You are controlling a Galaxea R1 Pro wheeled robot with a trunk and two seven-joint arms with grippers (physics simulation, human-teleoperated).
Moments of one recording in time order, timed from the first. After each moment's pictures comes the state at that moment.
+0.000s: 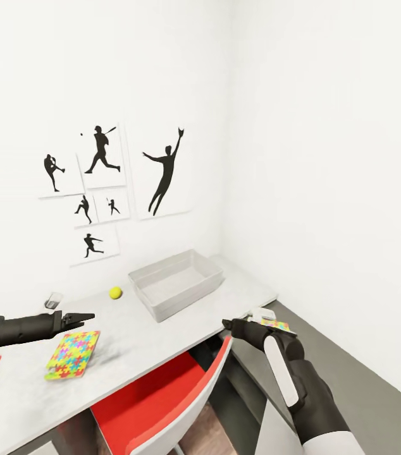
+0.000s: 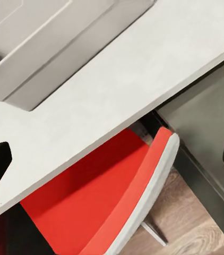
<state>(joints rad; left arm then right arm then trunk) -0.59 0.45 0.28 -1.01 0.01 1.00 -1.31 -0.46 0.12 0.06 -1.24 -0.35 0.73 -0.08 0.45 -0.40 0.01</state>
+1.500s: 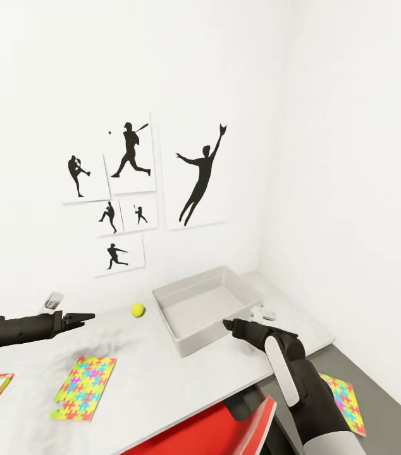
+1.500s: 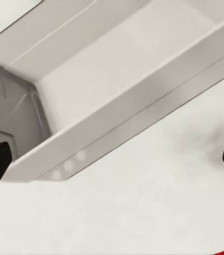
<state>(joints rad) -0.59 0.45 0.28 -1.01 0.01 1.00 -1.32 -0.46 0.12 0.06 -1.24 -0.35 0.73 -0.08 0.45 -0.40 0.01</state>
